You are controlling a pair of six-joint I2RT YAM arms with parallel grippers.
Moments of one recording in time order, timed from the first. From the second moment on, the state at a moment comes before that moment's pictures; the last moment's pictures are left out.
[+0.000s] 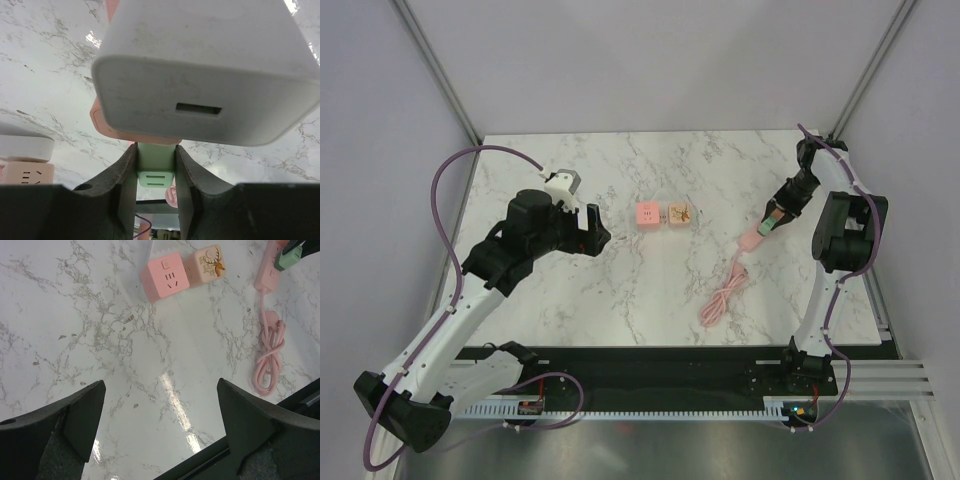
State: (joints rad) left arm -0.50 0.97 1.04 -0.59 0.05 -0.25; right arm -0.15 2.18 1.84 -1.22 -0.19 0.62
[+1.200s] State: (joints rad) left arm -0.50 1.01 1.04 -0.59 0.06 -0.25; right arm -0.15 1.87 1.60 -1.05 -0.21 0.49
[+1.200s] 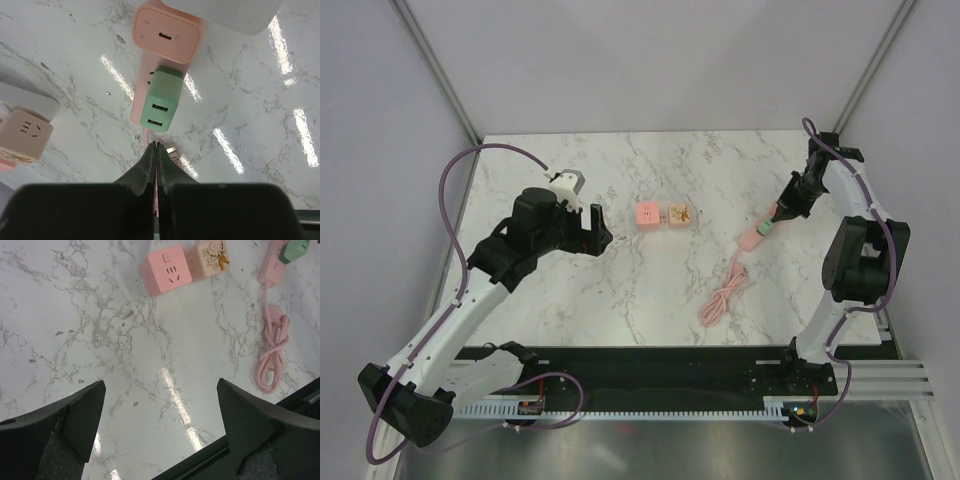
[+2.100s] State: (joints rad) left arm -0.50 1.01 1.04 -0.60 0.06 -0.24; right arm -0.14 1.63 1.52 -0.93 -0.33 0.41
